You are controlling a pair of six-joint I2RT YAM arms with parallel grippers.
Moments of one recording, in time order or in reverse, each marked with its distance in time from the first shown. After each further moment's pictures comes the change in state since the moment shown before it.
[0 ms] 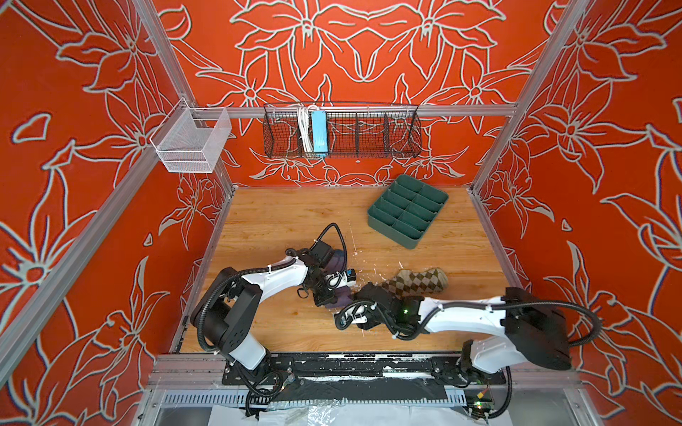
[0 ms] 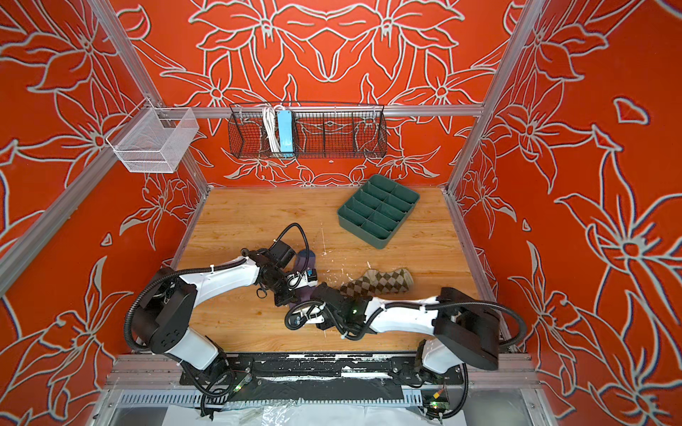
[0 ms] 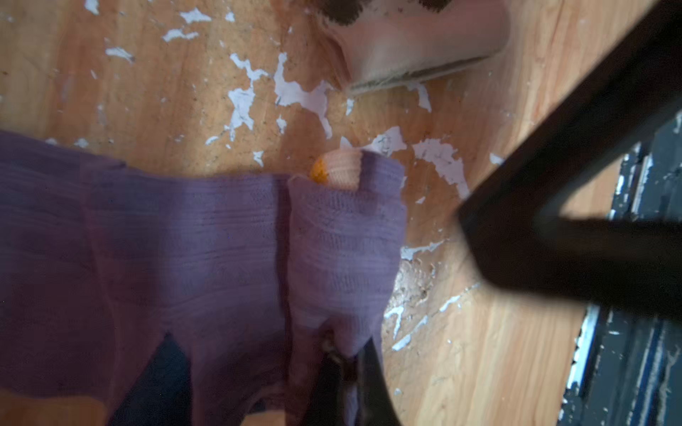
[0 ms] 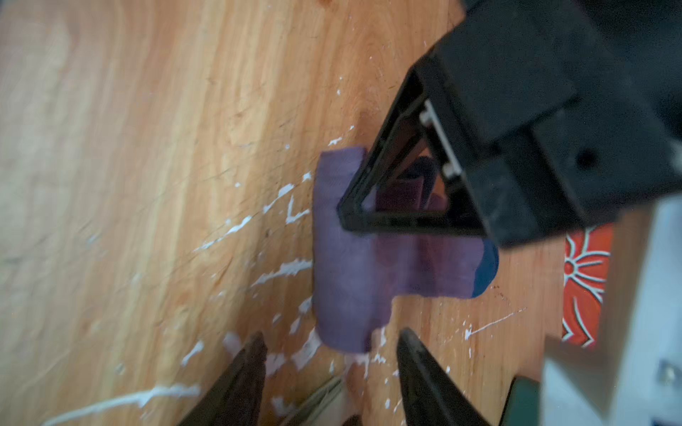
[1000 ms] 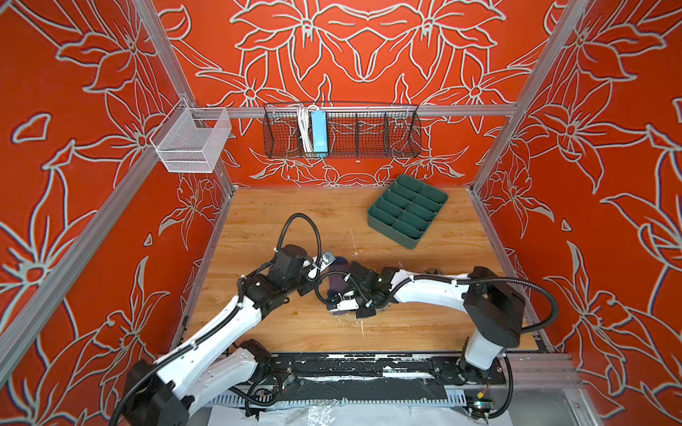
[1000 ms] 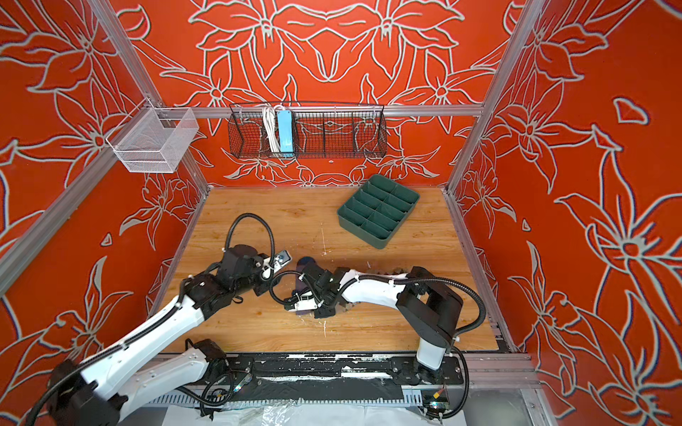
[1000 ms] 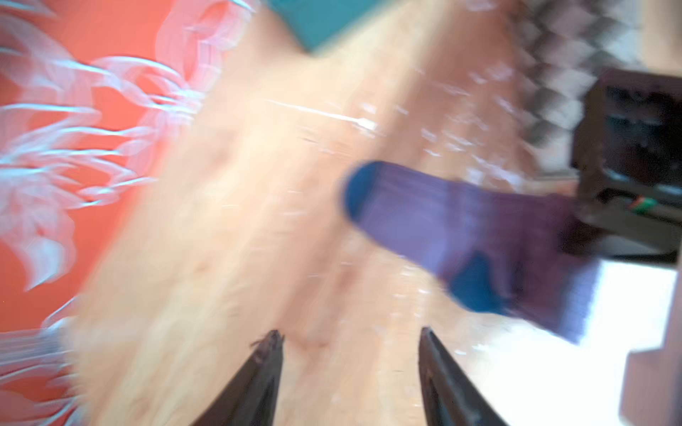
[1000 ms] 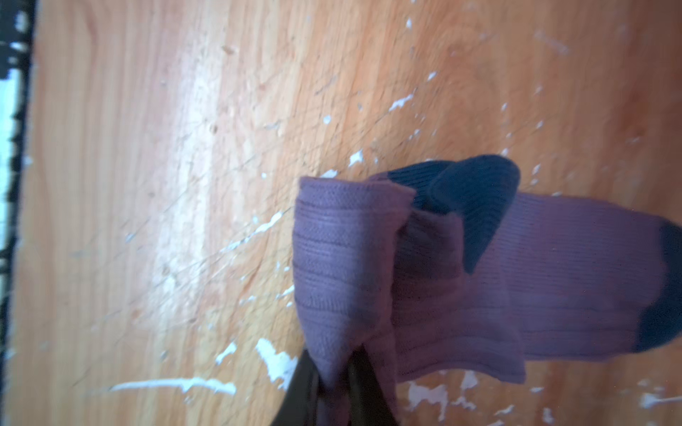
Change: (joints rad) left arm 0.015 -0.713 -0.185 0.201 -0.486 -0.089; right arm -0.161 0.228 0.362 -0.561 -0.336 0.108
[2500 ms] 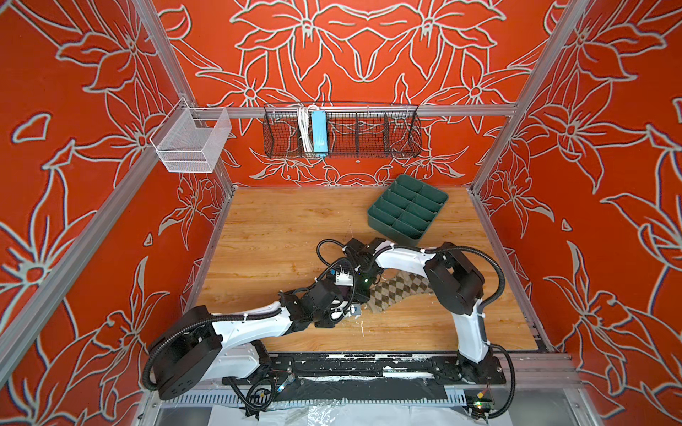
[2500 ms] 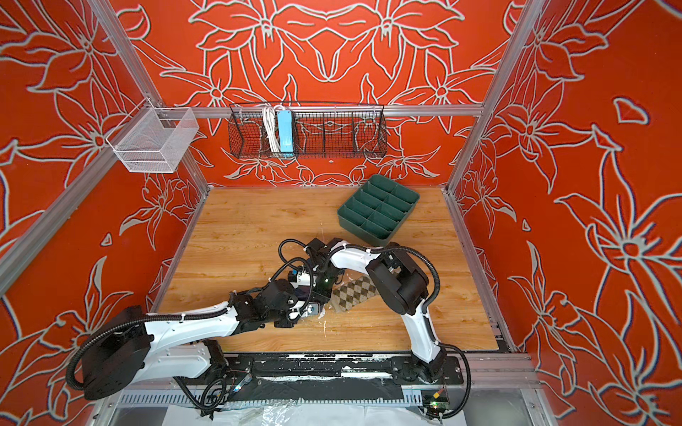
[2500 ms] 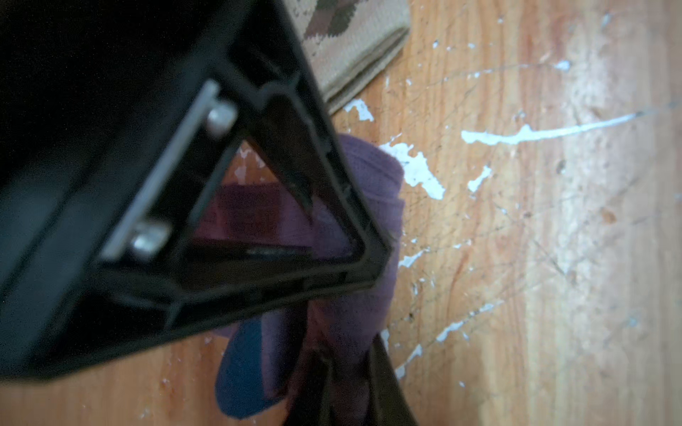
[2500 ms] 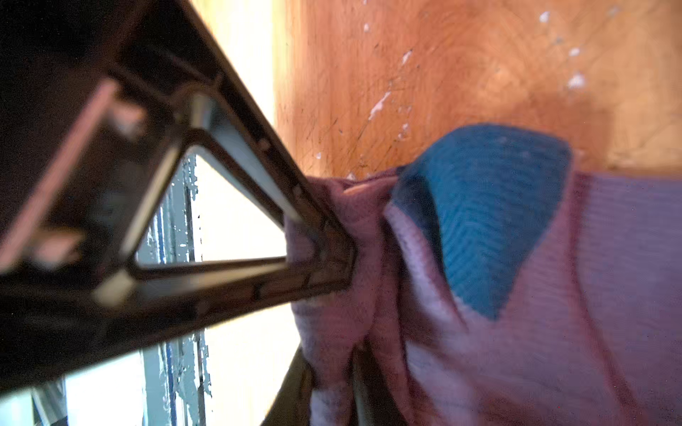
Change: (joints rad) left arm -0.350 0.365 -0.233 0.315 0.039 0.144; right arm -0.204 0.298 0.294 -0.337 -0.510 0.159
